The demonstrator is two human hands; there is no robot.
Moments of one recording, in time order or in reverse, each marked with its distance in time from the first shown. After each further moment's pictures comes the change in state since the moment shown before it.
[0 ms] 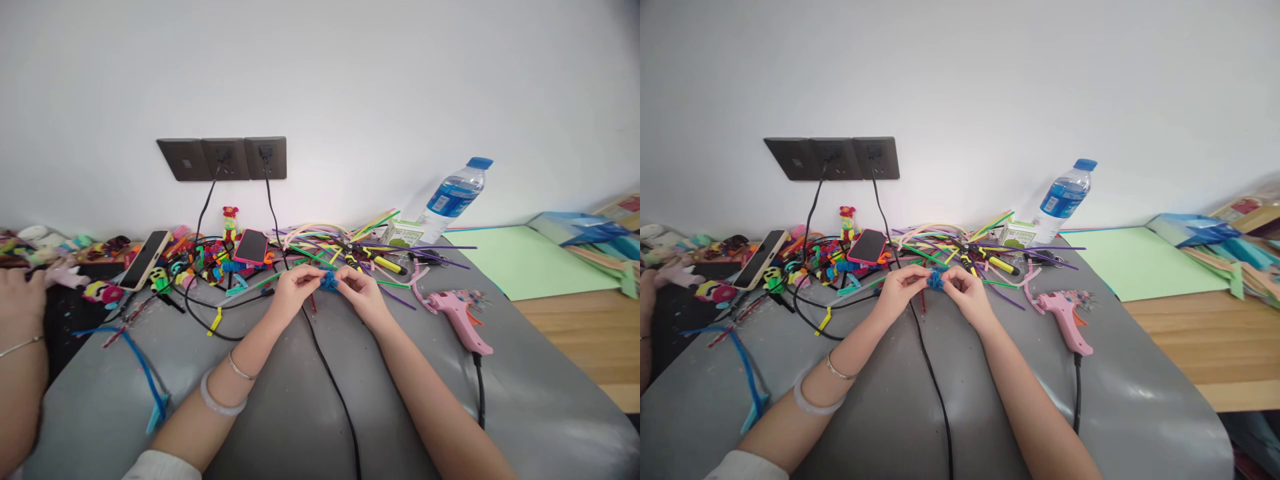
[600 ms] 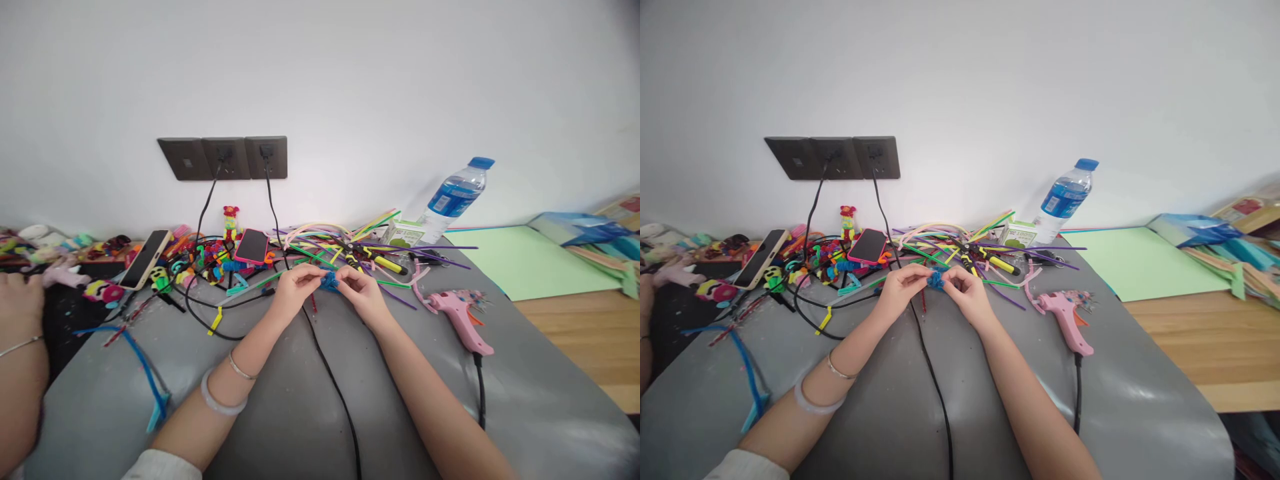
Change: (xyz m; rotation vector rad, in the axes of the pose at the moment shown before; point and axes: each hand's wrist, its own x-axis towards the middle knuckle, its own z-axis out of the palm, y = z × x) left_hand 0.001 0.000 -0.001 -0.020 -0.030 0.062; right_hand 0.000 0.001 0.000 0.001 -0.007 0.002
